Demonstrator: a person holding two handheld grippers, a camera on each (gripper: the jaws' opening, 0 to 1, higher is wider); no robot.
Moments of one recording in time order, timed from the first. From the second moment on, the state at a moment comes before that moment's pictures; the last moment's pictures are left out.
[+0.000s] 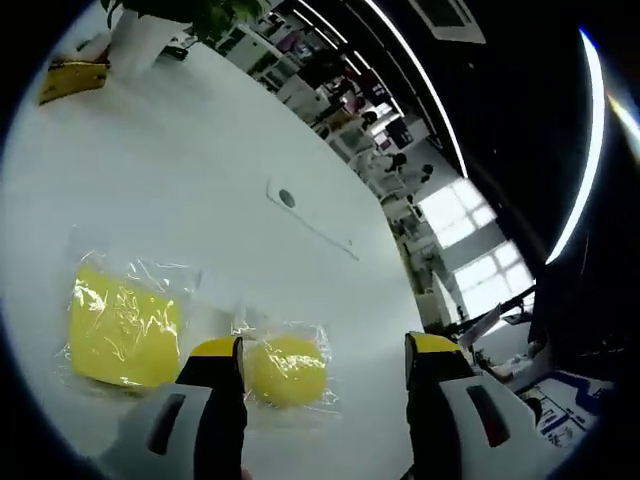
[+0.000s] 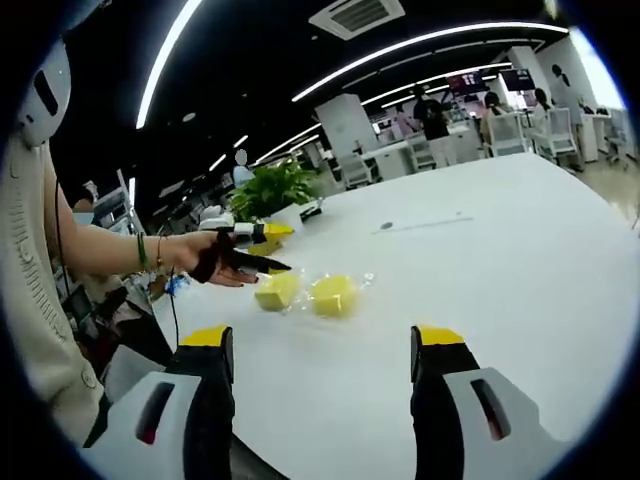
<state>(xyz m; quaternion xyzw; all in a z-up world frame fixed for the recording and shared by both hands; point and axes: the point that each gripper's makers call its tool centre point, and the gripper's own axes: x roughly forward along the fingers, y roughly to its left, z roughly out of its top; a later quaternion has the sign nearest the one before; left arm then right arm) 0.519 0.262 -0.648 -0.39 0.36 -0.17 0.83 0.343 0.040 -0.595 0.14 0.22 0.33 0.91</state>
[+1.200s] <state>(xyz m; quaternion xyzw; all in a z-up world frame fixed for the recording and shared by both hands) 0.549 0.251 -0.726 -0.48 0.43 -0.09 0.76 0.355 0.034 -0.619 0.14 0.26 0.31 0.90</state>
